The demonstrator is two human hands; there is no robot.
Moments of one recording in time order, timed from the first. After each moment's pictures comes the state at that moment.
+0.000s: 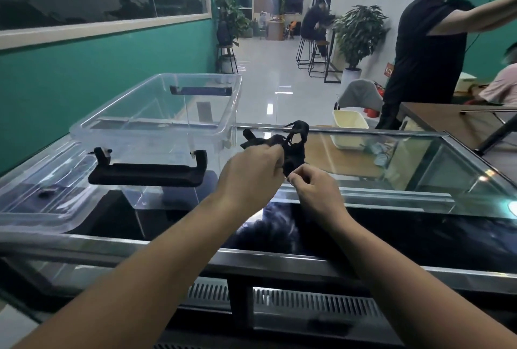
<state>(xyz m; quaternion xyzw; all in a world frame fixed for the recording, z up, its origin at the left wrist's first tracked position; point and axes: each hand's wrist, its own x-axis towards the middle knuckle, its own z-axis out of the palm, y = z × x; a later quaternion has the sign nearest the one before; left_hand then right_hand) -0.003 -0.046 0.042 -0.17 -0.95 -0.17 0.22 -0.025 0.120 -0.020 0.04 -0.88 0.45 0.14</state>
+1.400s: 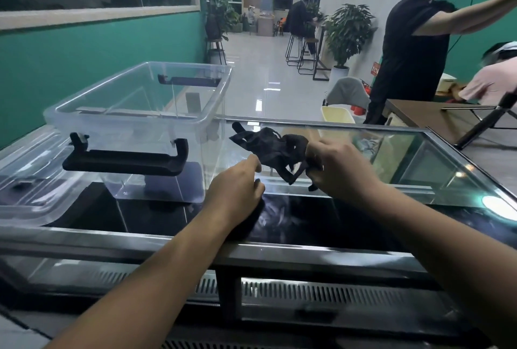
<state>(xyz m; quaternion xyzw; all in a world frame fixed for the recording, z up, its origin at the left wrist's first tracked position) -0.010 -0.054 -0.025 -0.11 -0.95 -0.24 0.17 -0.030 0.189 0.020 0.24 -0.93 0.09 0.28</state>
